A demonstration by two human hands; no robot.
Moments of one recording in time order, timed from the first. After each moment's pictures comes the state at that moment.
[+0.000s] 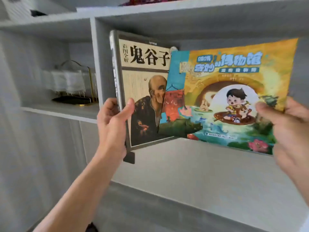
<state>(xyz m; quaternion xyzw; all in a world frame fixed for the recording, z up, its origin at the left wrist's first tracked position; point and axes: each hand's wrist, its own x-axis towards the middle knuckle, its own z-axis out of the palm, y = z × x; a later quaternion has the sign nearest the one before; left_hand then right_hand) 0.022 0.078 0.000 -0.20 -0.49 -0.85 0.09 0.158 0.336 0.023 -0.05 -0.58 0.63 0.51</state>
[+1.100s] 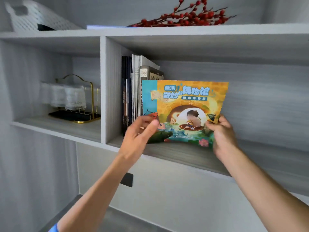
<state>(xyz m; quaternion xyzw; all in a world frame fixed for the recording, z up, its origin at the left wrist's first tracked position) -0.083 0.110 0.001 -0.34 -0.64 -0.69 0.10 -0.019 0.342 0.026 -0.09 -0.61 0.67 0.42</state>
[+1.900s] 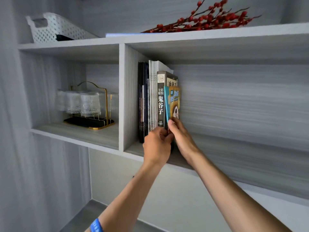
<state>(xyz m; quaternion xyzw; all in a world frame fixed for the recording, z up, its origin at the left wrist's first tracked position) -0.107 0.125 -0.001 -0.21 -0.76 -0.58 0.18 -0.117 0.239 -0.001 0.01 -0.78 0.57 0.27</state>
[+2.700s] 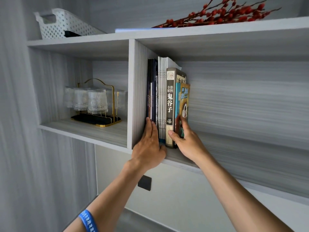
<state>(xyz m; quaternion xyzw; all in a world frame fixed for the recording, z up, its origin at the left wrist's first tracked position) -0.149 0.078 -0.019 -0.31 -0.89 -0.28 0.16 -0.114 0.236 -0.004 -0.02 -0.89 0.37 0.28</state>
